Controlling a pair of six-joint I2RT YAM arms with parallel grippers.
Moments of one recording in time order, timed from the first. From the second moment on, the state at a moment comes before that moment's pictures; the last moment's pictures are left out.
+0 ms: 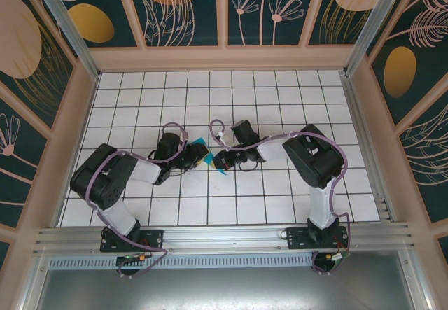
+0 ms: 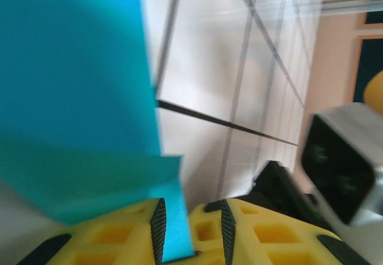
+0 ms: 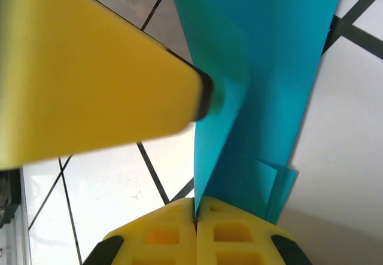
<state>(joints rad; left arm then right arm) -0.47 1.68 0.48 0.64 0.46 -1.19 0.68 1.97 0.95 0.12 -0.73 0.24</state>
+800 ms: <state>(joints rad) -0.50 1.65 0.41 0.75 0.47 -1.17 0.62 1.97 0.88 0.30 -0.89 0.64</state>
